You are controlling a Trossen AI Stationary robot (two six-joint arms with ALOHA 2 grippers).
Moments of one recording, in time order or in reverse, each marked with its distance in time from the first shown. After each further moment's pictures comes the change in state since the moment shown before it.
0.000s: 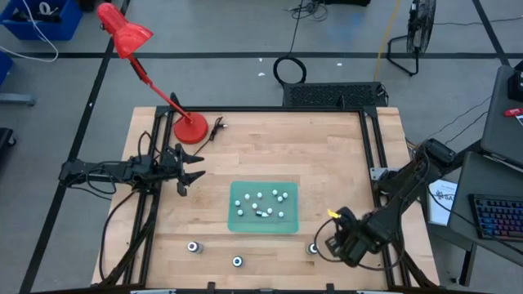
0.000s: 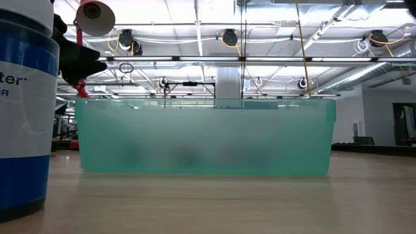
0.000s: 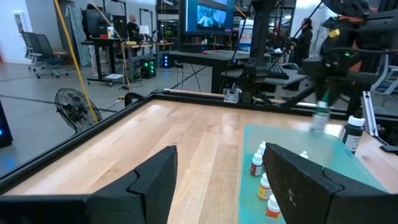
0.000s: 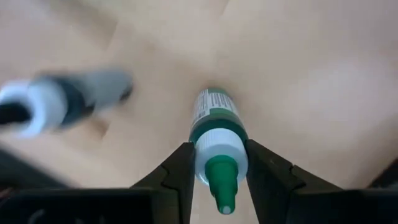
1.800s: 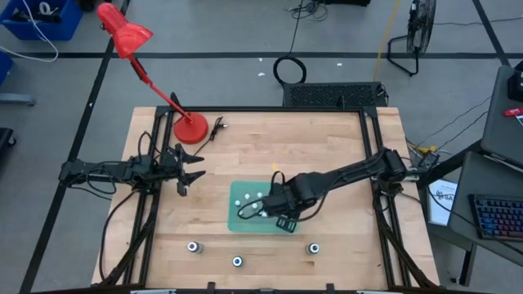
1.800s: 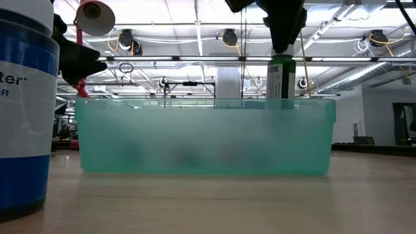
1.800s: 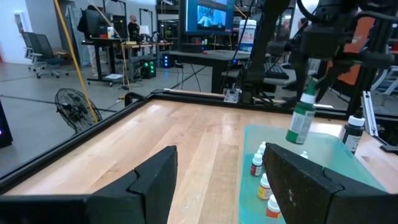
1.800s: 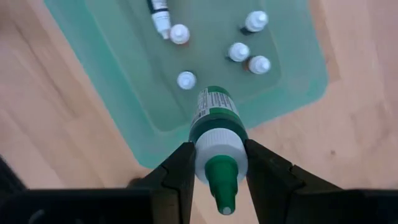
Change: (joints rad) left arm 0.000 0.000 0.000 0.000 0.000 0.000; right arm -0.531 0.432 0.739 -0.350 -0.008 -1.138
